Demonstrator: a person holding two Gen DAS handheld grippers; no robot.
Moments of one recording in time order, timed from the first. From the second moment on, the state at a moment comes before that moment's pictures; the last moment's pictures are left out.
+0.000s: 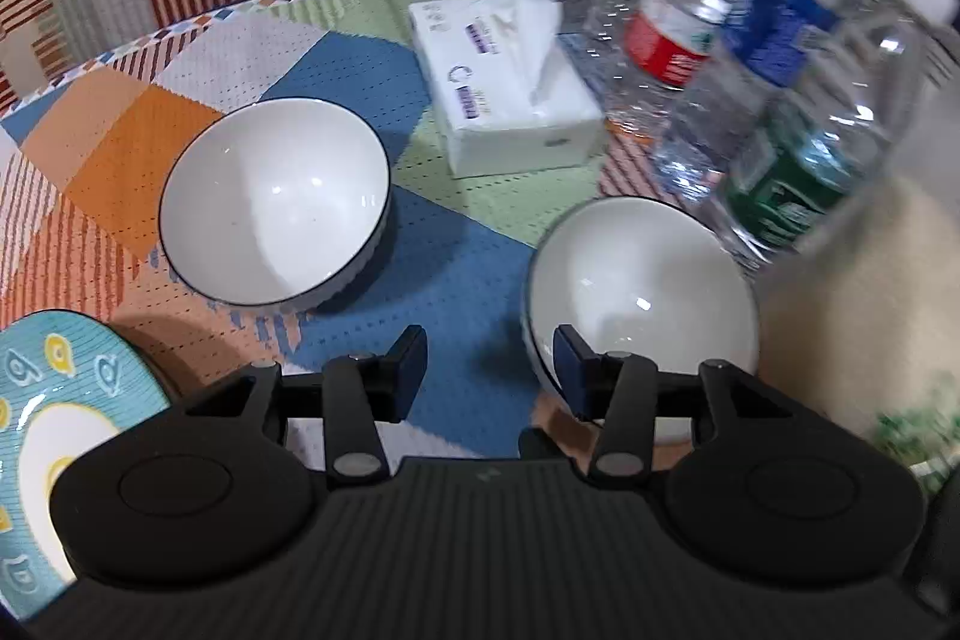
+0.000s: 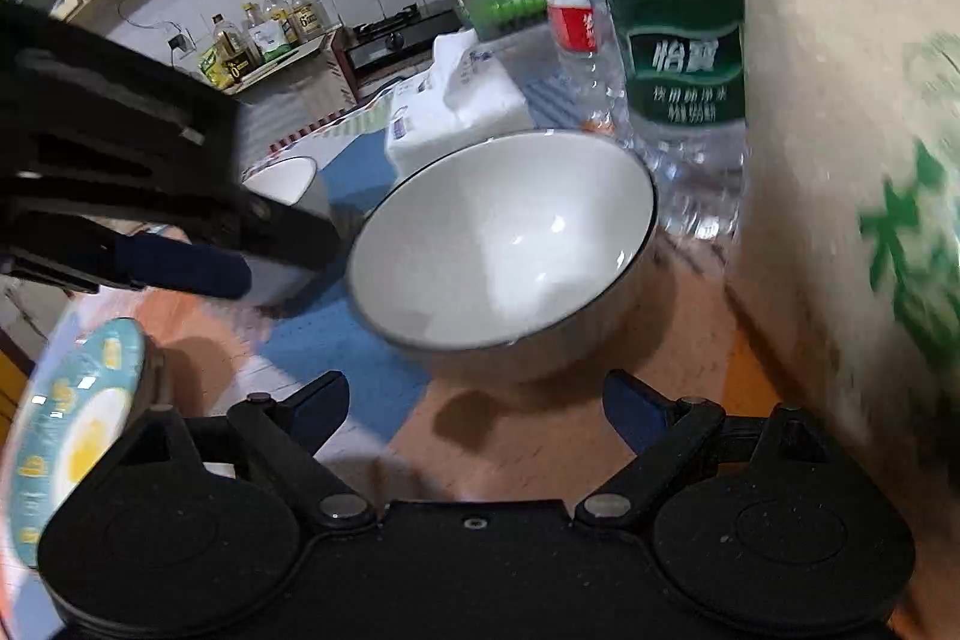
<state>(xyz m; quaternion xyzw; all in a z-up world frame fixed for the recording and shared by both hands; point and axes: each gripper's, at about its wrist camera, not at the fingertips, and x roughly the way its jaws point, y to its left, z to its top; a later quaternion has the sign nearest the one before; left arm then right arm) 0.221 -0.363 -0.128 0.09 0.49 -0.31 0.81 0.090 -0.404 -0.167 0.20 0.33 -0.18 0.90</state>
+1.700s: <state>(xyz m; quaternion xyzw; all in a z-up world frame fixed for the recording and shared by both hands) 0.176 -0.216 -0.054 0.01 0.53 -0.37 0.76 0.063 -0.327 -0.085 0.03 0.29 -0.01 0.96</state>
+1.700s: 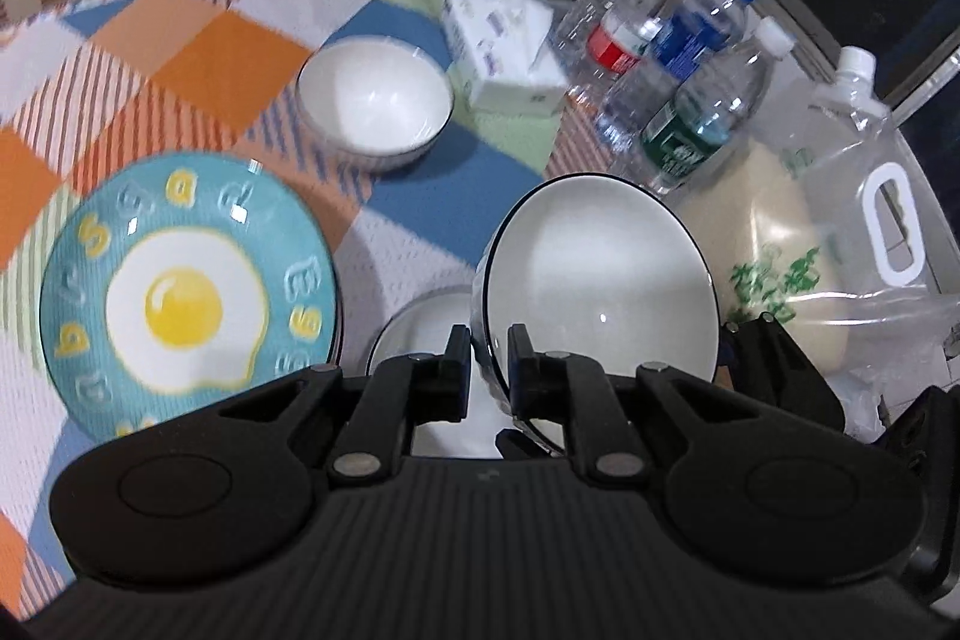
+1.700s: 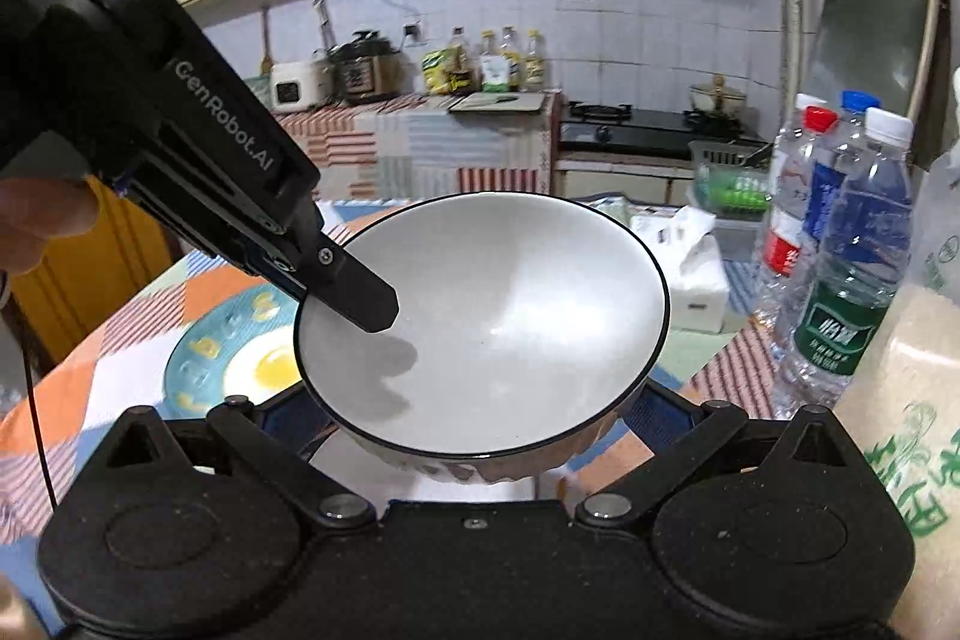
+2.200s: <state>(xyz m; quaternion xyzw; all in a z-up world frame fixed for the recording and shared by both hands) 0.169 -0.211 -0.088 0.05 0.57 -0.31 0.76 0.057 -0.310 -0.110 0.03 0.35 0.04 0.94</state>
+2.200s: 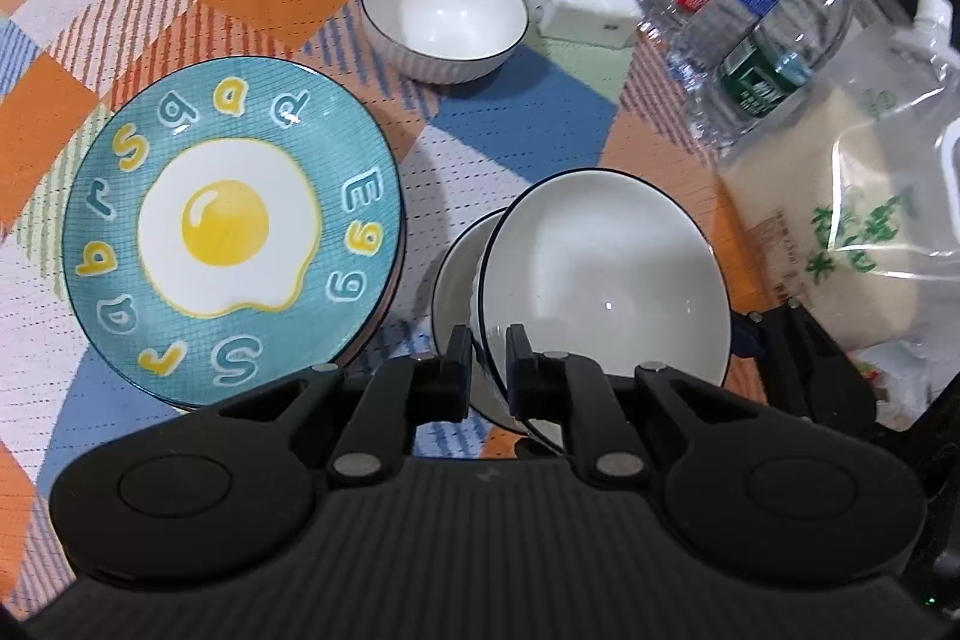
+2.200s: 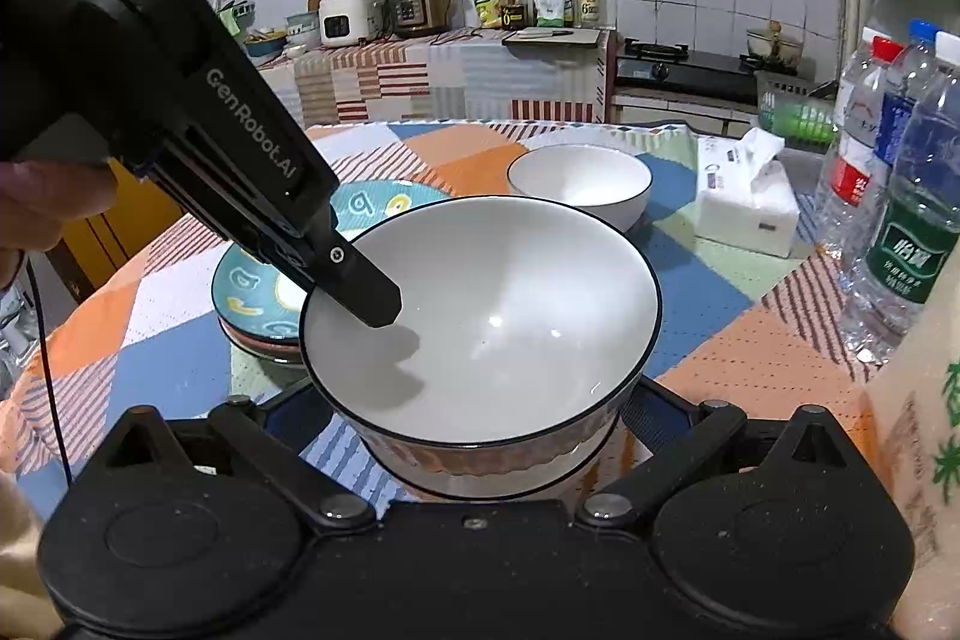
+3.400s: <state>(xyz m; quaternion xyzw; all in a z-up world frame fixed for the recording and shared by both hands) 0.168 -0.224 -0.102 0.09 0.56 -0.28 0.78 0.058 -0.293 -0.103 -0.05 0.41 0.03 0.91</state>
